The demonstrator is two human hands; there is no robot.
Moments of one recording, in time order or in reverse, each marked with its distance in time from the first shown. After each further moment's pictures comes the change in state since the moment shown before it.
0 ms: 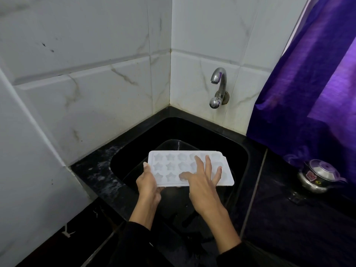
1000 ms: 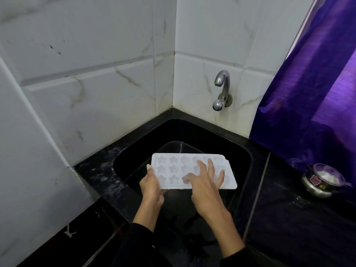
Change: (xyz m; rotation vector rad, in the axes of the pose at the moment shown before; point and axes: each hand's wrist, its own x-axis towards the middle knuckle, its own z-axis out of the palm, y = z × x) left_hand 0.000 -0.003 -0.001 0.033 0.007 0.007; right_hand -0.001 -0.004 -0.001 0.006 -0.006 0.023
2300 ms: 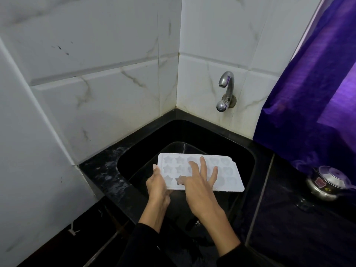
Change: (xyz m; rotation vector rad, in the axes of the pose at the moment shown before) left_hand -0.006 -0.002 0.004 0.015 -0.004 -0.014; right_hand -0.001 -0.021 -0.006 0.013 -0.100 -0.090
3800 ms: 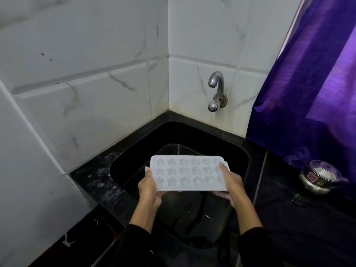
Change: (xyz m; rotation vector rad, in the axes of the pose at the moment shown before) left_hand 0.014 0.006 -0.002 0.020 -0.064 -0.031; right_hand 0.030 0.116 0.013 1.297 0.263 0.795
